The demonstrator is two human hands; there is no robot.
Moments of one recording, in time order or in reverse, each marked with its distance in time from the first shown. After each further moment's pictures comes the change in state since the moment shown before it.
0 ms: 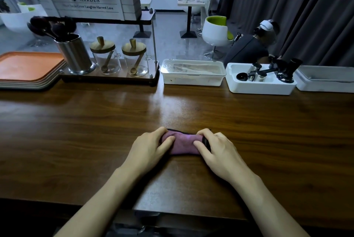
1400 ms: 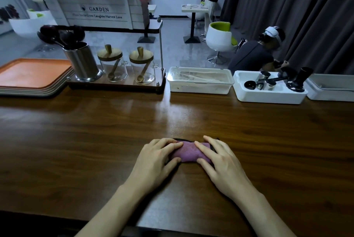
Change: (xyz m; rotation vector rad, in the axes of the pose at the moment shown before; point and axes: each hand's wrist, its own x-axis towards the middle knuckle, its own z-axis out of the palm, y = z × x) left_hand -0.004 -0.025 0.015 0.096 0.075 0.225; right_hand 0.011 0.018 0.036 -0.117 0.080 -0.165
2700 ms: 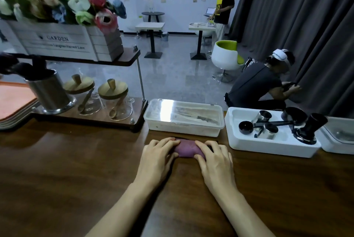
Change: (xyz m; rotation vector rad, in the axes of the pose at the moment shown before) left_hand 0.196 -0.013 0.079 0.066 0.224 -0.094; right_hand 0.164 0.118 -0.003 -0.113 0.241 0.132
